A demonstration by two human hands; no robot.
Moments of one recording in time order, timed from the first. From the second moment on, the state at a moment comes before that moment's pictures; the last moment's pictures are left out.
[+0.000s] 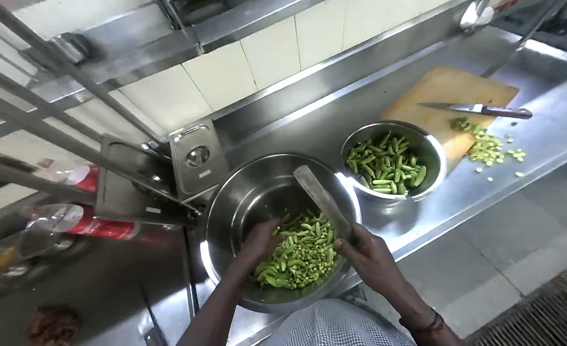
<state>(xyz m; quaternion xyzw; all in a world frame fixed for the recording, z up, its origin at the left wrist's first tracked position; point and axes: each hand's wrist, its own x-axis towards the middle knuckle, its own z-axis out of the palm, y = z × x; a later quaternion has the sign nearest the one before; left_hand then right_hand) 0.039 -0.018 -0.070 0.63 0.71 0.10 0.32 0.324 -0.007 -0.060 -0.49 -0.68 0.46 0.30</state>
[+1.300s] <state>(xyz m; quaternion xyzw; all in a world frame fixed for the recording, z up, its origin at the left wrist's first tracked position) 0.077 -0.099 -0.028 0.02 0.36 0.60 0.71 0.244 -0.034 -0.036 -0.38 -0.80 0.37 0.29</state>
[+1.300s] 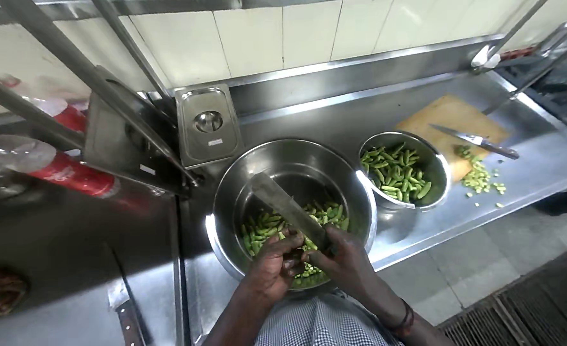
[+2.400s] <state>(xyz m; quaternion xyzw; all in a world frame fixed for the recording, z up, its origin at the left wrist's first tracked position) 0.192 0.077 0.013 0.22 0.50 0.52 0.66 0.357 -0.016 -0.060 -0.52 -0.59 0.40 0.47</state>
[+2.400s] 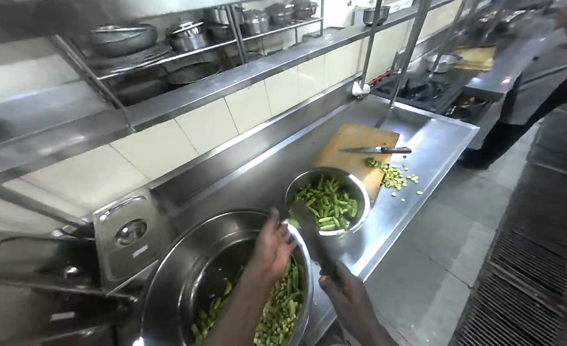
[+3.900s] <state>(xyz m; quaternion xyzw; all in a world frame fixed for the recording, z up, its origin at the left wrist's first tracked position) 0.042 0.037 -0.108 0.72 0.64 -0.13 0.25 0.316 -0.018 -0.070 -0.61 -0.72 0.32 0.11</state>
